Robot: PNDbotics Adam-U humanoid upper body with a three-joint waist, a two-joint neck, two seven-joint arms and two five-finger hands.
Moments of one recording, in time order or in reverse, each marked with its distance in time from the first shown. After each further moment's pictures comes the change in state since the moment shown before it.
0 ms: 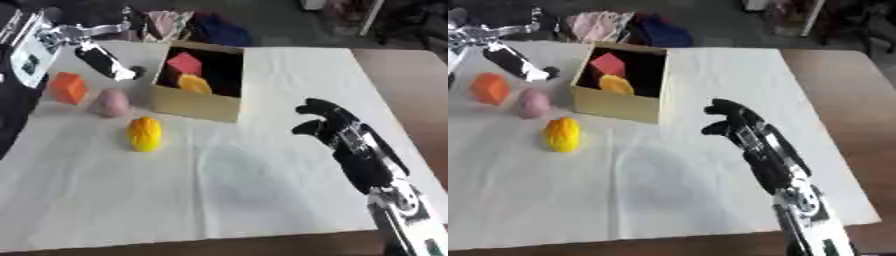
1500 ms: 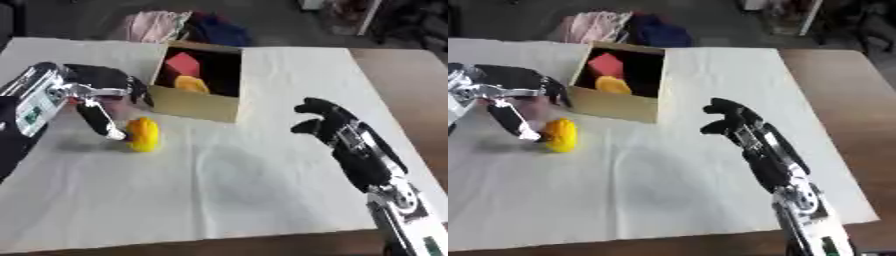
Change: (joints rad) left arm 0.141 0.003 -0.161 0.009 0.023 0.064 -0.064; right arm -0.001 -0.006 0.000 0.000 0.004 0.000 0.000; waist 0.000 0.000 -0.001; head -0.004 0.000
